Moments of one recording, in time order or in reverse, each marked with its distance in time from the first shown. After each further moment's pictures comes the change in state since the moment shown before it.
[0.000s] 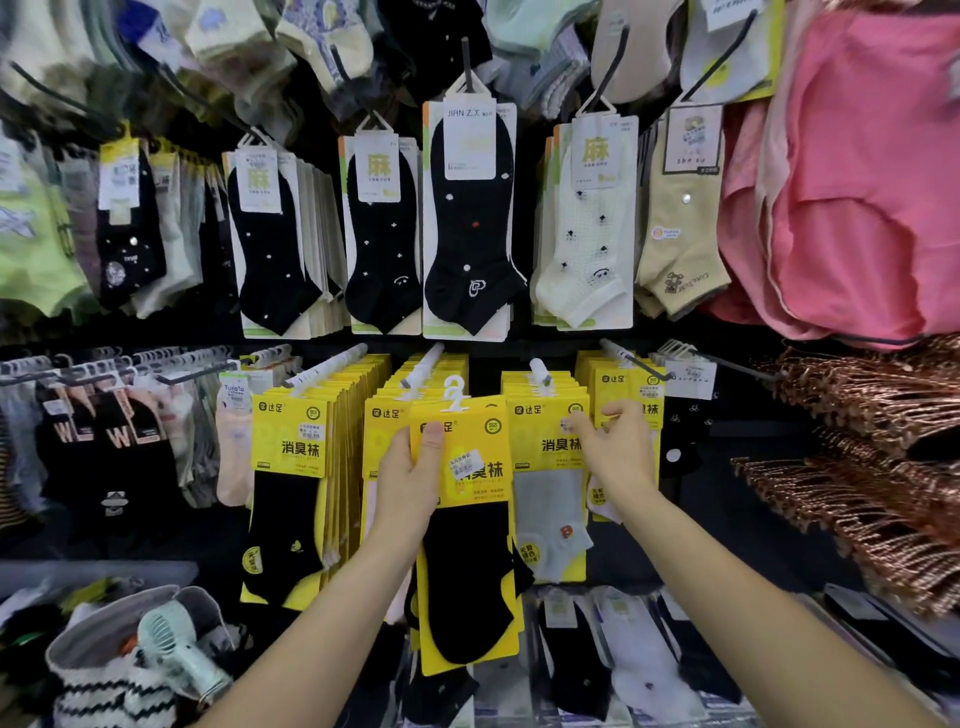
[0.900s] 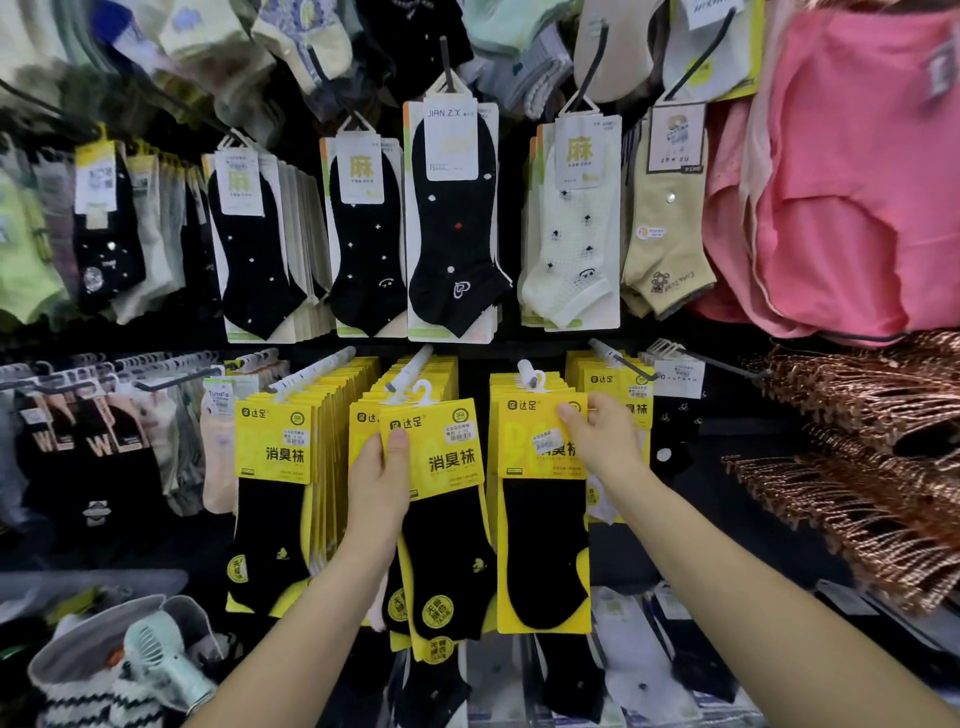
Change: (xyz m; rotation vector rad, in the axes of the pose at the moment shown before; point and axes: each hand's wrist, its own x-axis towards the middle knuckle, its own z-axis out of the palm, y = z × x) left_hand 0.011 -0.014 -0.009 0.077 0.112 0.007; right_hand 0.005 -0.015 -0.007 0.124 -0.130 -0.015
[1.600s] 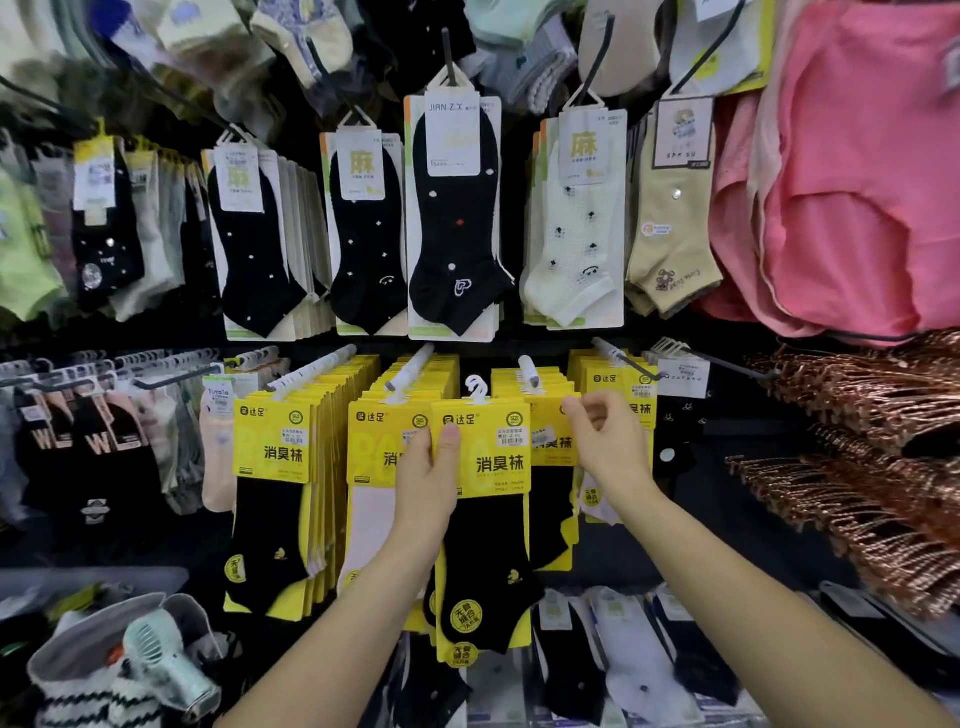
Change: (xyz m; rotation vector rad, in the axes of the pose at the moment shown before) left_hand -0.012 0.006 0.037 -0.050 -0.102 0.013; right_hand -0.001 0.013 0.000 -0.029 0.100 -0.138
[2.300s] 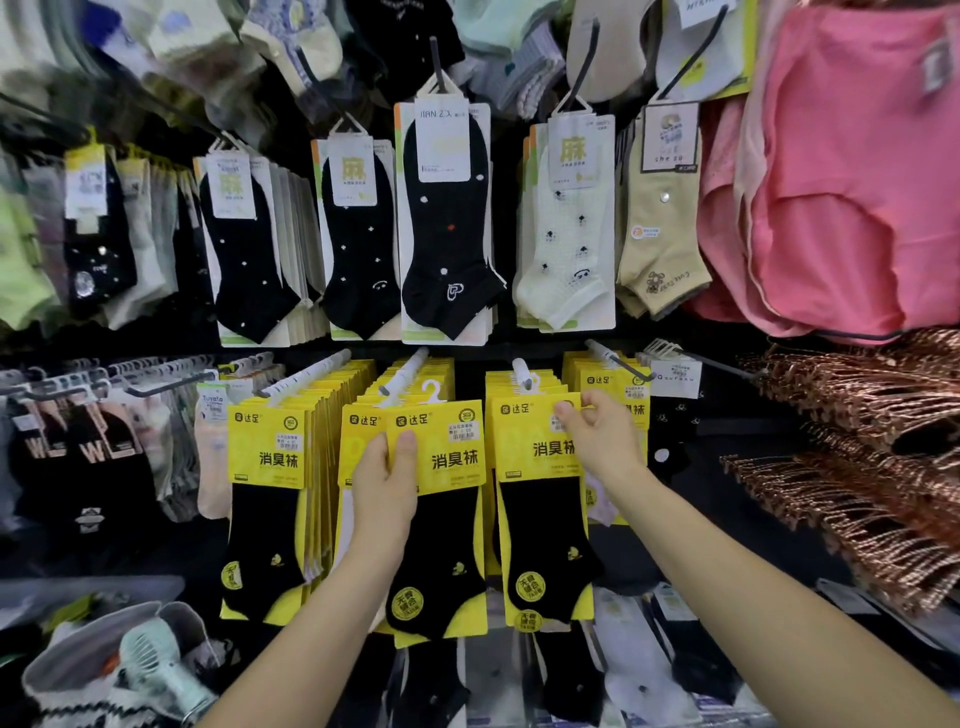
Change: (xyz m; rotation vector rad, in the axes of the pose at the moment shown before) left_hand 0.004 -0.002 -0.027 0.016 0.096 0.011; right_hand 0.004 -0.008 -0.003 0.041 -0.059 0.079
